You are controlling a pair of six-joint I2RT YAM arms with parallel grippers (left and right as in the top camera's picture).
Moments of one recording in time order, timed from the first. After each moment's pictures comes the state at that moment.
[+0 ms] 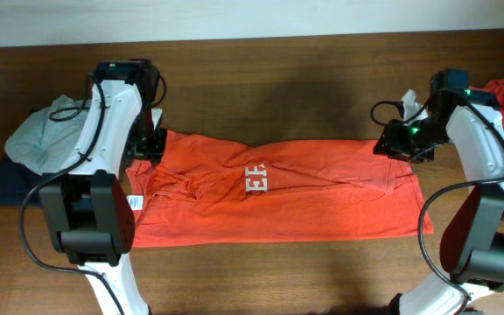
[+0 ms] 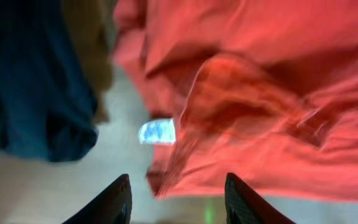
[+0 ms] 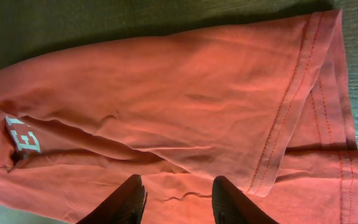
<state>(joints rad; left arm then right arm) -0.07 2.09 1.83 -1.50 -0.16 -0.01 -0.23 1.86 1.45 -1.09 -0.36 -0.05</state>
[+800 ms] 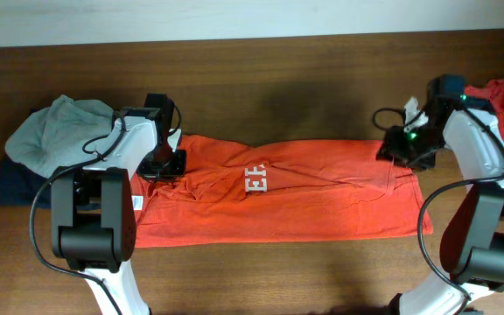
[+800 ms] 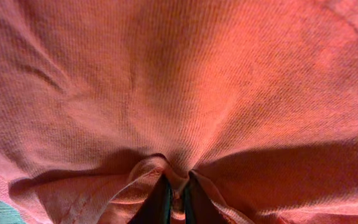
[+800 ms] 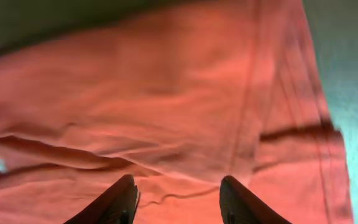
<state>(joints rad) -0.10 2.05 1.40 -0.97 -0.02 -0.03 -0.23 1.86 1.38 -1.04 -0.26 0.05</state>
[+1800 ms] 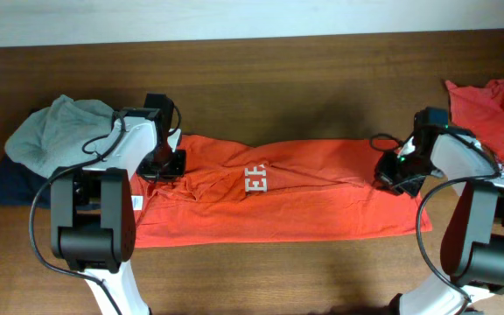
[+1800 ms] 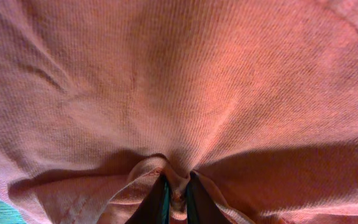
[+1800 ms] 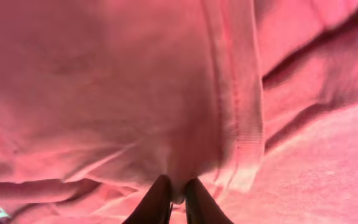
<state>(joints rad) -0.10 2.05 1.39 -0.96 -0.02 -0.03 -0.23 1.85 1.14 -0.87 -0.30 0.37</state>
